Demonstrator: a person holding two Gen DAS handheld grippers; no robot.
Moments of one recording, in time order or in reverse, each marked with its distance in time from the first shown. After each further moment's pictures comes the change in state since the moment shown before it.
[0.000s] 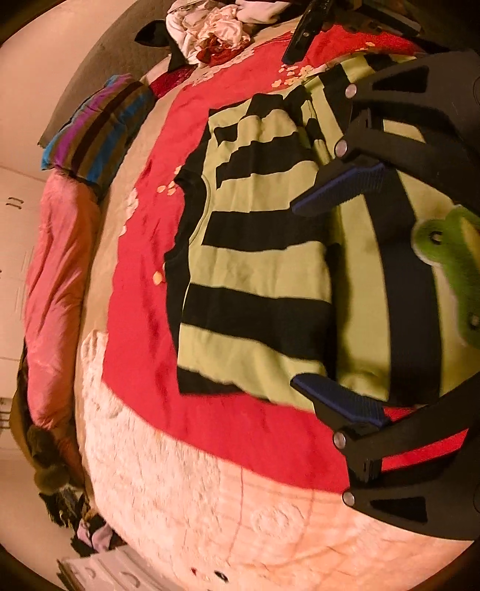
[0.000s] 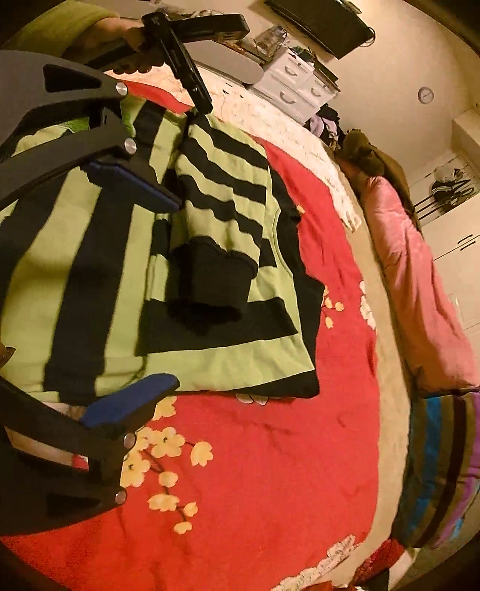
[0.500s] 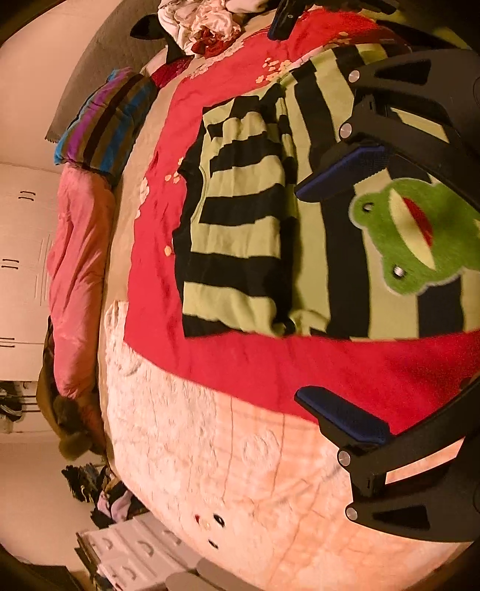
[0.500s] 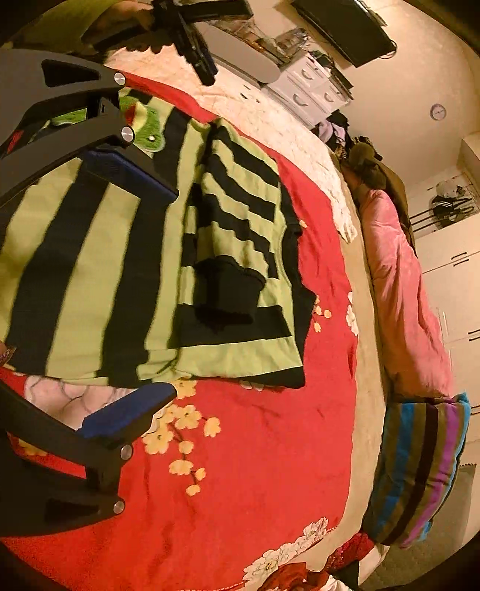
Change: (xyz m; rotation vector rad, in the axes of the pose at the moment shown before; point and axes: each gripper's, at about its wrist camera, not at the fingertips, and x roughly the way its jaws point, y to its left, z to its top) left arm -0.075 0.015 -0.037 0.027 -0.069 0.106; right arm -0.046 0.018 -0.025 -0.093 -0.018 -0.044
